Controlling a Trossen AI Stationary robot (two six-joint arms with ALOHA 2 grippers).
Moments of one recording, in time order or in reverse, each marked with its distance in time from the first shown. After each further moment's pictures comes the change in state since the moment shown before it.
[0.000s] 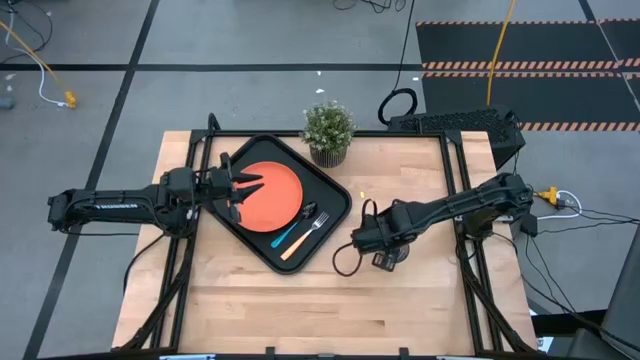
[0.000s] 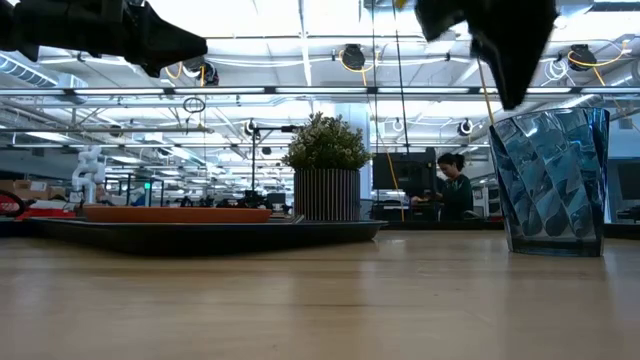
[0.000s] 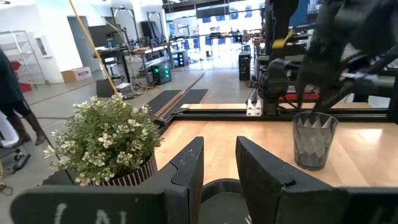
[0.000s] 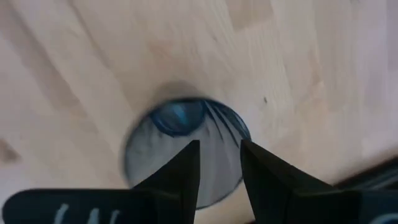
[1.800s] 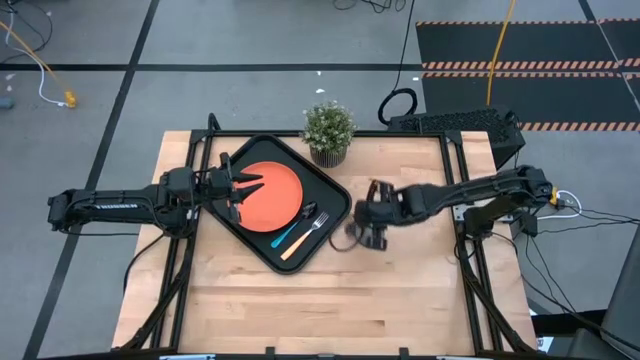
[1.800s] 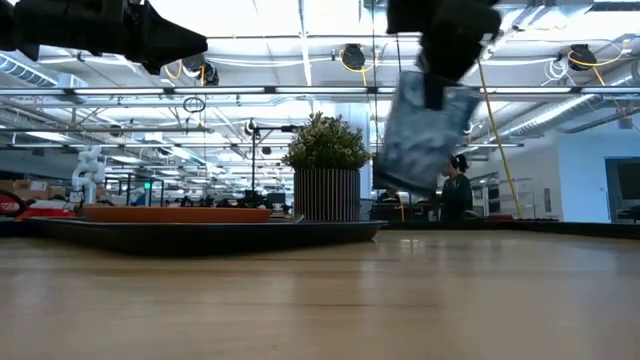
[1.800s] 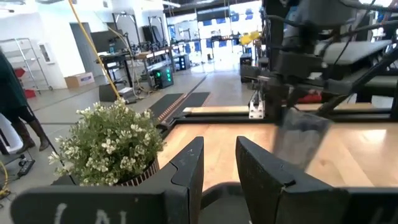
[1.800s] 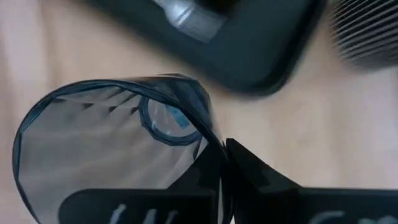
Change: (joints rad) left arm 0.000 0.000 0.000 0.015 -0.004 0.023; right arm -0.152 -0.170 -0.223 0.531 0.150 -0.437
